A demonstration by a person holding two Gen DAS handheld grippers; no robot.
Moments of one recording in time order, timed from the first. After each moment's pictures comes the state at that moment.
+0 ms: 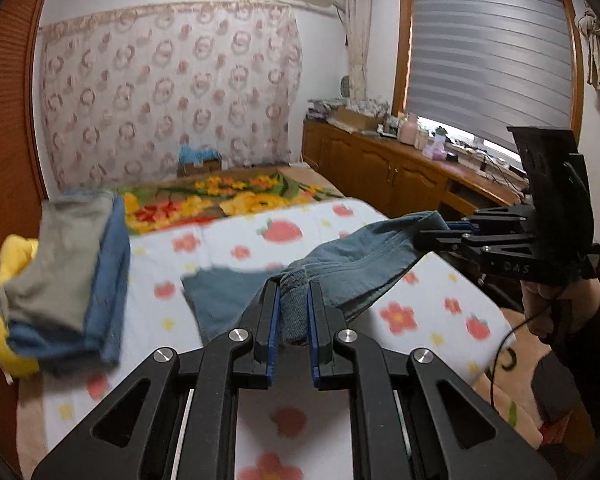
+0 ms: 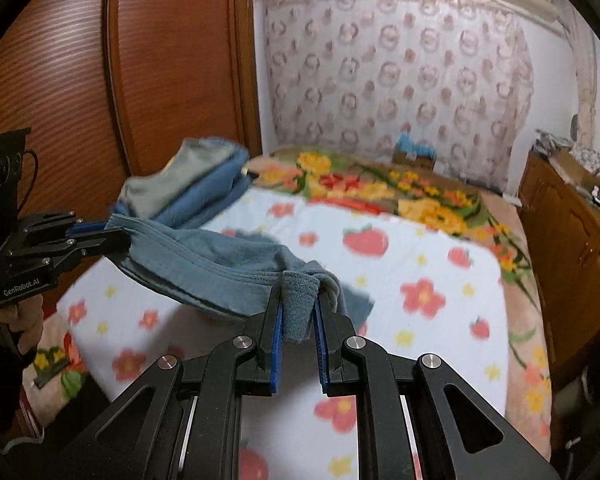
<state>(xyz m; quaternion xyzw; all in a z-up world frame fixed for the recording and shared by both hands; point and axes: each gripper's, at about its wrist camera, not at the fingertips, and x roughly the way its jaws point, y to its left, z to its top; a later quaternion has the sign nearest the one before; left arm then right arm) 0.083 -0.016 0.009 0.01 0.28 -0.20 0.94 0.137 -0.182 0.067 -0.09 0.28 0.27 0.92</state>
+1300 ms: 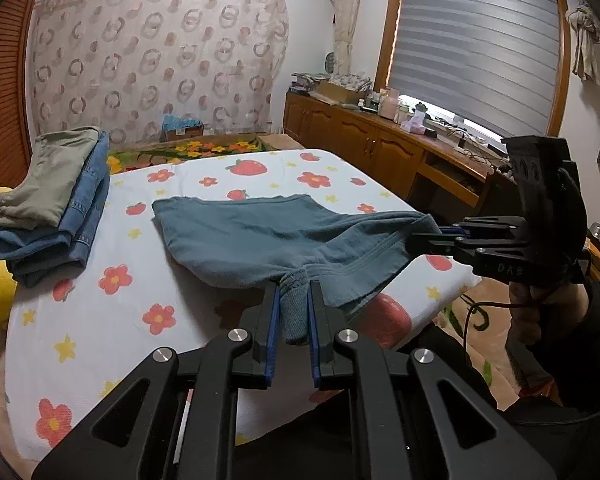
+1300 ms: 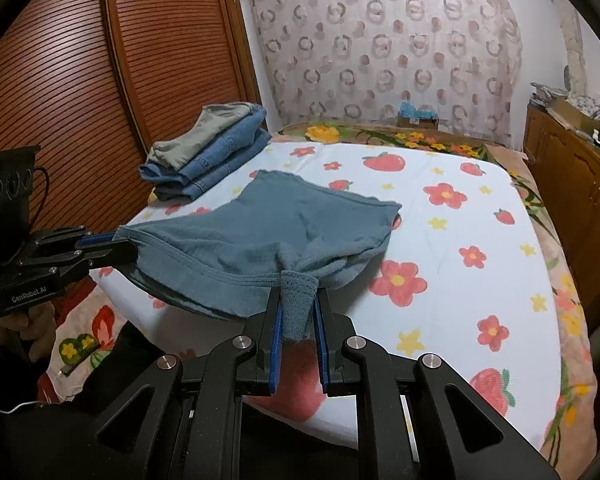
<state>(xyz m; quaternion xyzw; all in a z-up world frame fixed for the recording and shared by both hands) 0.011 -0.023 -0.022 0.00 0.31 -0.23 0.92 0.092 -0.220 0.031 -0.03 0.31 0.28 0.91</state>
